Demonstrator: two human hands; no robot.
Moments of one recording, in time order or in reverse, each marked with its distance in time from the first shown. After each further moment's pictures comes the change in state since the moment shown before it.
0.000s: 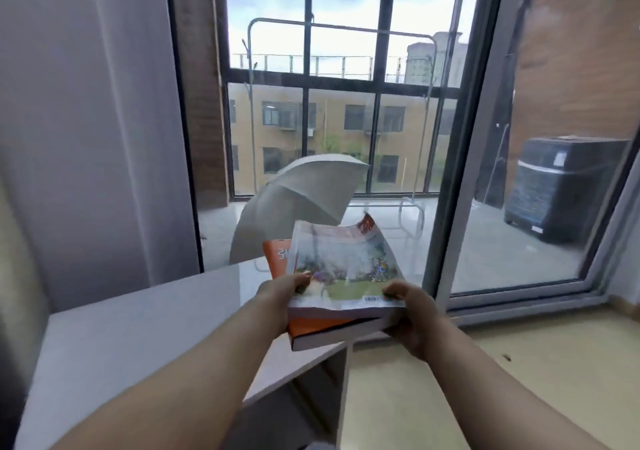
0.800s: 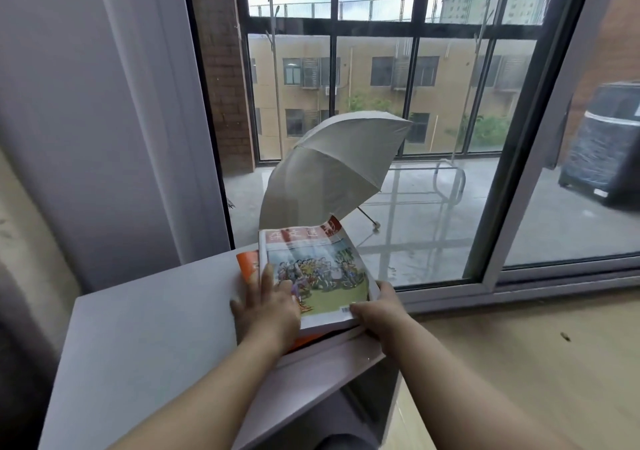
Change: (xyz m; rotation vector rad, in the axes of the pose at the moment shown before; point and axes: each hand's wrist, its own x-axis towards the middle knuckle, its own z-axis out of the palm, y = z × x) left_hand 0.077 -0.038 -0.084 1.439 0.386 0.360; right_hand 0.097 0.082 0.091 -0.537 0.004 -0.051
